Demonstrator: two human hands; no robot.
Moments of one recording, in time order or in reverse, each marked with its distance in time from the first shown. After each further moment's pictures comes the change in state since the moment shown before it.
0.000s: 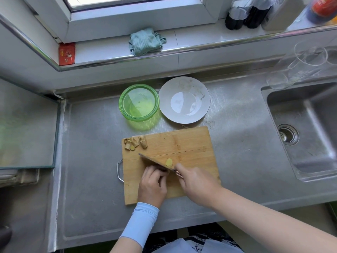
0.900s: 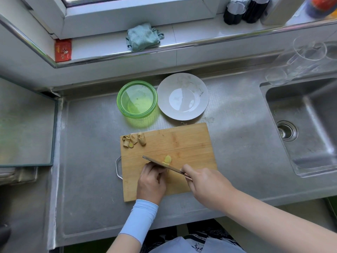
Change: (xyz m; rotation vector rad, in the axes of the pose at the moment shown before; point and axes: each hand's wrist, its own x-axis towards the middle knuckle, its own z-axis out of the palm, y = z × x) left_hand -0.001 -0.001 0.001 0.011 0.007 -0.015; right_hand -0.028 0.012 -0.008 -0.060 -0.028 0.027
